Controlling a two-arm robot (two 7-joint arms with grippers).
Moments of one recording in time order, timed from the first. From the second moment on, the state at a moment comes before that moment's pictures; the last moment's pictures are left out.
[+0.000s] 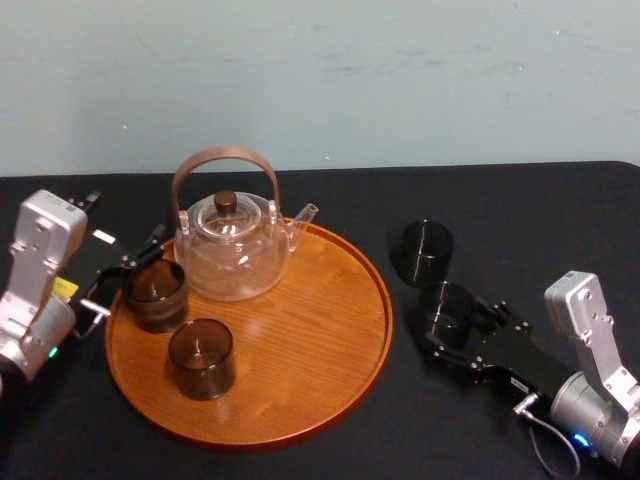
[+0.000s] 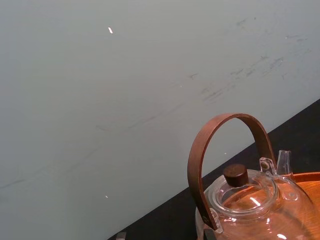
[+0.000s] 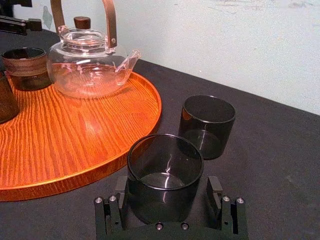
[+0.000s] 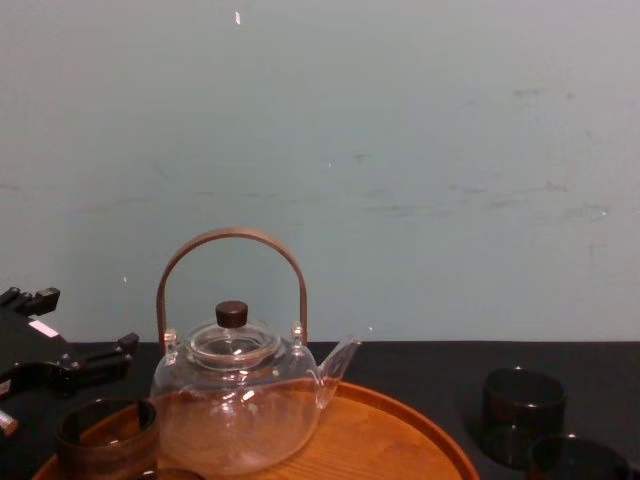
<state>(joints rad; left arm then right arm) -0.20 0.60 0.45 -1.41 -0.25 -0.12 0.03 -0.02 0.44 -0.26 -1.45 0.25 -0.07 0.39</state>
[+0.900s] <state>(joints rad) -0.20 0.60 0.45 -1.41 -0.25 -0.12 0.03 0.10 0.39 -0.30 -1.29 0.25 -0.09 0.44</state>
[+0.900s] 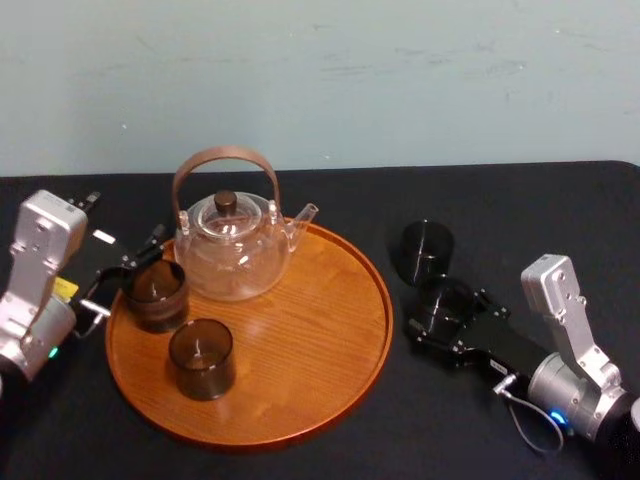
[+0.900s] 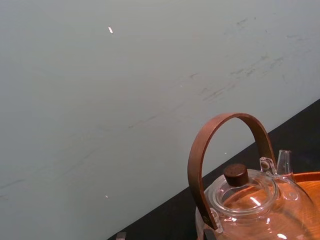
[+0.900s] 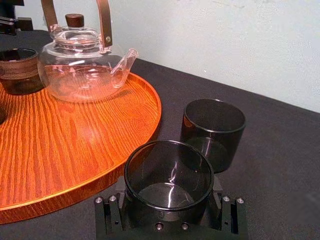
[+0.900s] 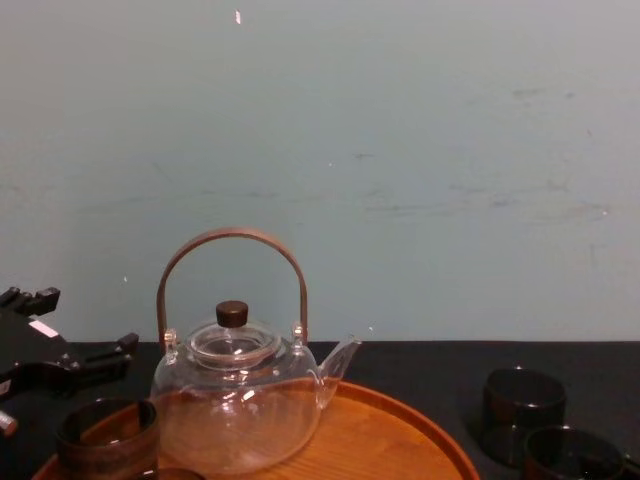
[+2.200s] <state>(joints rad) -0.20 0.60 0.45 -1.41 -0.25 -0.12 0.03 0.08 0.40 -0.30 -1.34 0.26 -0.09 0.44</state>
